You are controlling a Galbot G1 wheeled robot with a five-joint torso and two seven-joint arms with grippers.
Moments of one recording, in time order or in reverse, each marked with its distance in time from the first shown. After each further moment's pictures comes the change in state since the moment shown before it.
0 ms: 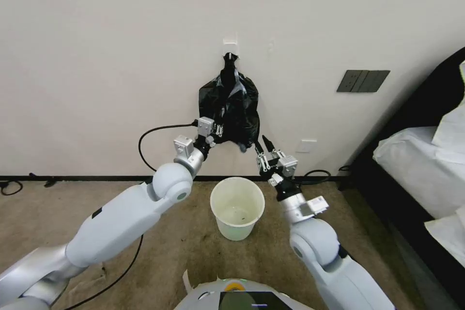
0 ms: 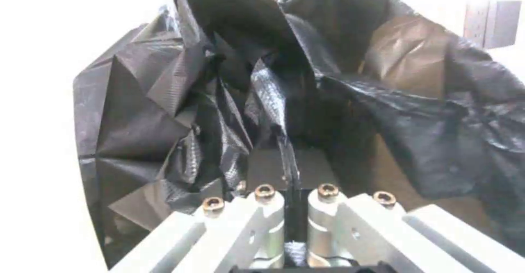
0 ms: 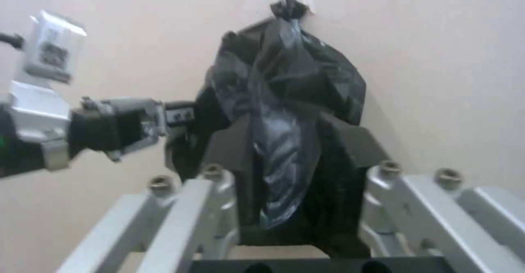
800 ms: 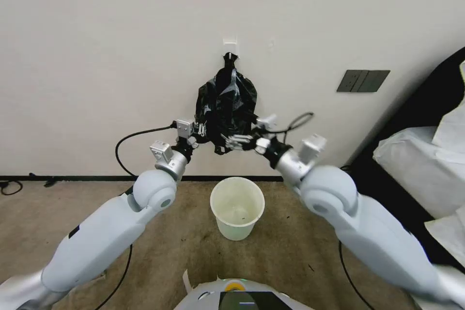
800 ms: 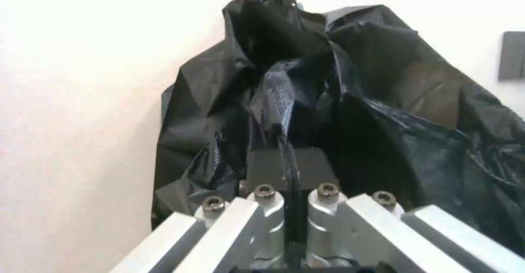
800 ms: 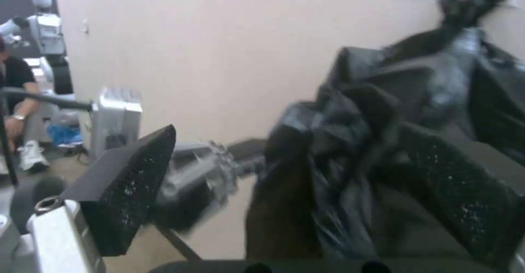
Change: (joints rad) left arm 0.189 0.038 -0.205 -0.069 0.034 -0.044 0.027; right arm 0.712 -0.266 -0.247 0.006 0.678 -0.418 0.078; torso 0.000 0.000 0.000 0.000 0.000
